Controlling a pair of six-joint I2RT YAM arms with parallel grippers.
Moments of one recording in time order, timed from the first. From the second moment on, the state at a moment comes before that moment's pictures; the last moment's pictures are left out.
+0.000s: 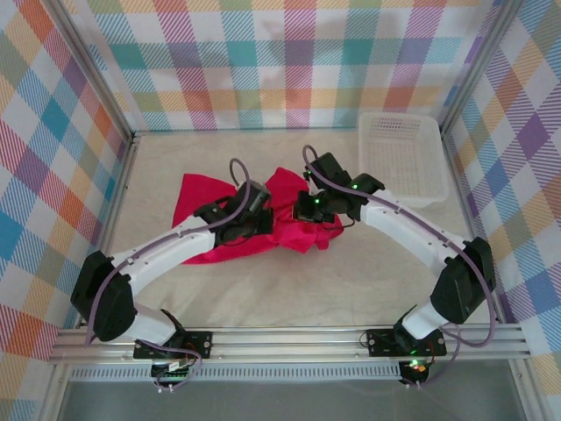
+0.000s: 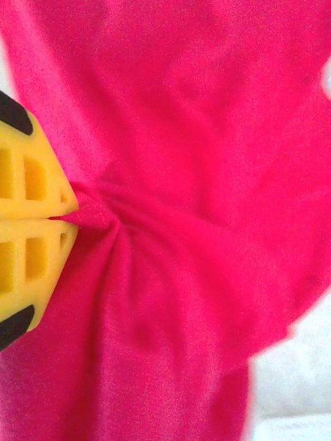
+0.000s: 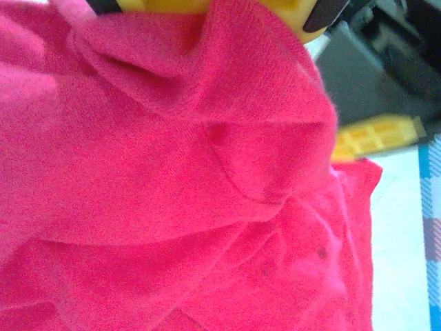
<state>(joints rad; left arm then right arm) -0.72 1.44 1.12 -0.58 -0.12 -0.67 0.70 1.53 1.37 -0.81 -0.23 0.72</state>
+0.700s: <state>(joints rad) -0.59 1.63 1.26 -0.53 0.09 -0.65 0.68 1.57 1.32 -0.94 -0.13 0.61</state>
